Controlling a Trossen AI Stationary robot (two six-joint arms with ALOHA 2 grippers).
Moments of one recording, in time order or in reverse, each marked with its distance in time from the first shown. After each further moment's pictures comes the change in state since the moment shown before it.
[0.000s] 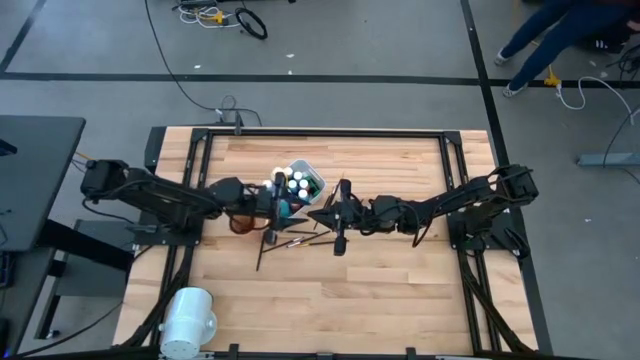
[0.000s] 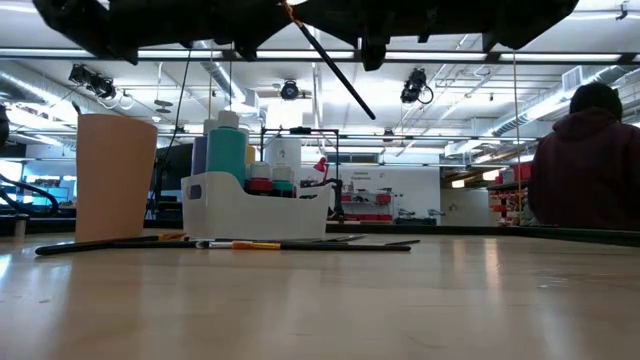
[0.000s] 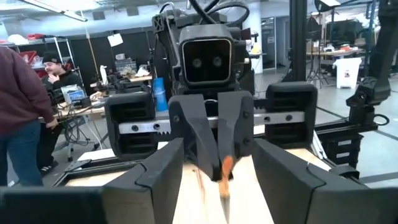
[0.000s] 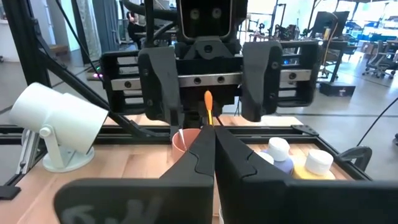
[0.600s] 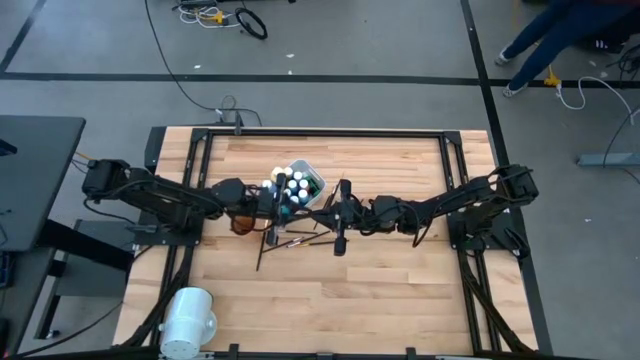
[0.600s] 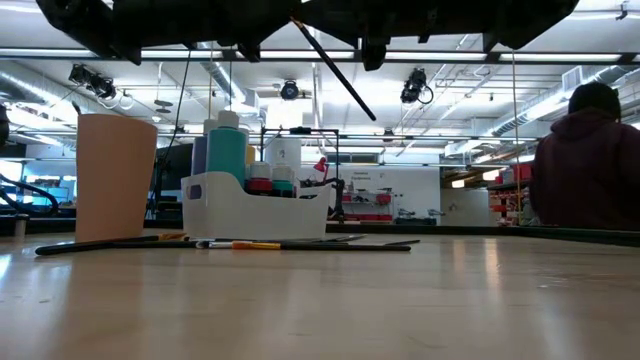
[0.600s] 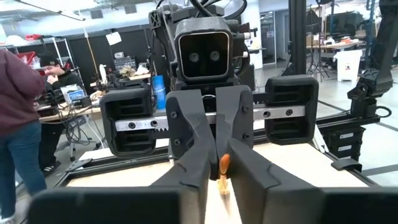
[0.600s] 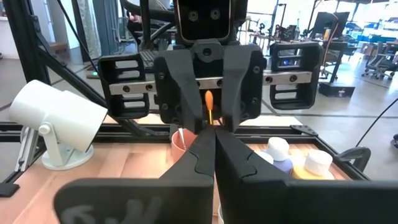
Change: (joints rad) left arm 0.000 0.014 0.009 -0.011 -0.003 0.027; right arm 0.001 0.000 0.000 -0.002 -0.001 -0.010
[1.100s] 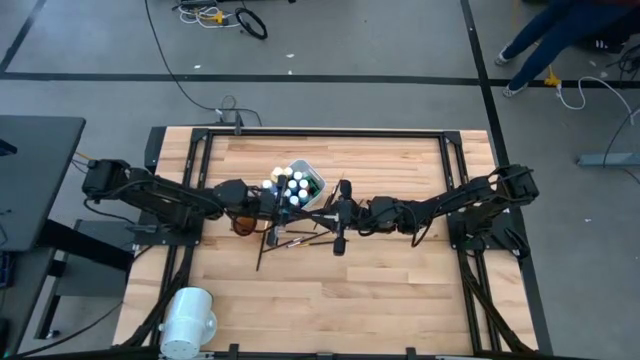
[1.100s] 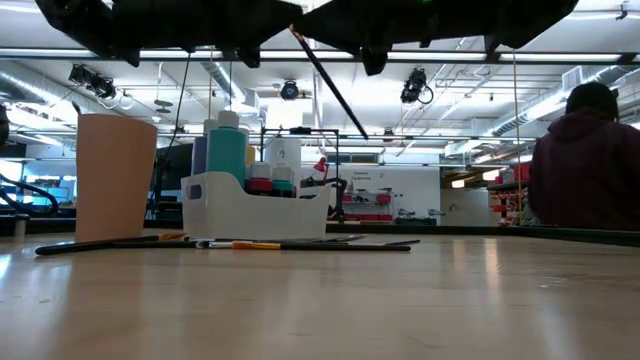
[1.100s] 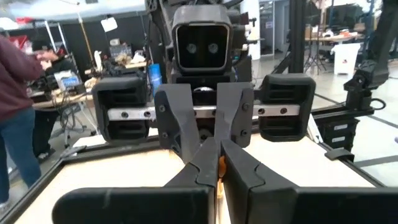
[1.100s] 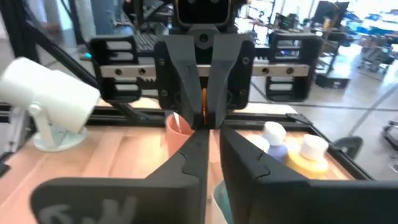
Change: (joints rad) left arm 0.000 0.000 -0.001 -0.043 -0.001 -0.024; right arm 0.000 -0.002 0.001 -0.071 0.015 -0.018
